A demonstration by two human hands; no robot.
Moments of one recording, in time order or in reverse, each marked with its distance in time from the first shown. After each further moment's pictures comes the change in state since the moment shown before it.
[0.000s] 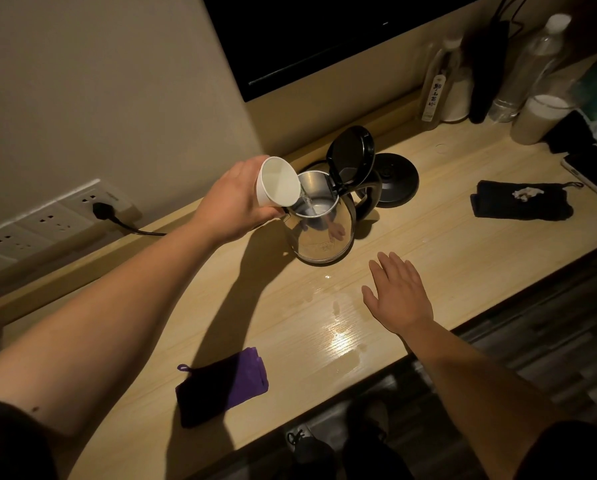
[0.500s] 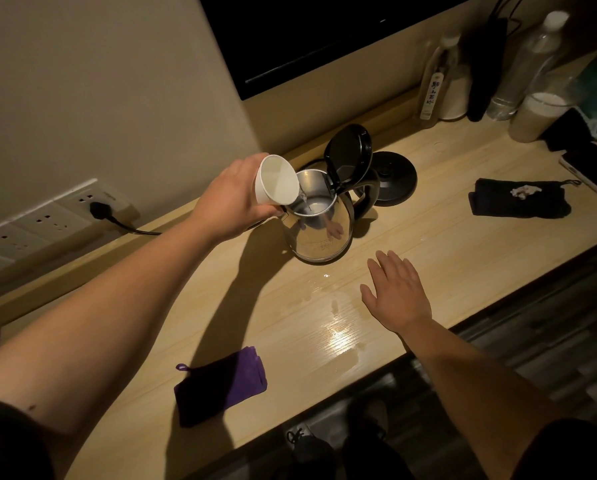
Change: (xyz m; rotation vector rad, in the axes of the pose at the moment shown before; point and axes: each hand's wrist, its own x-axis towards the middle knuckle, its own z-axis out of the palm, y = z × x) left_hand 0.002 0.000 -0.001 0.010 -0.018 0.011; right_hand -0.001 0.000 0.000 0.030 0.017 -0.007
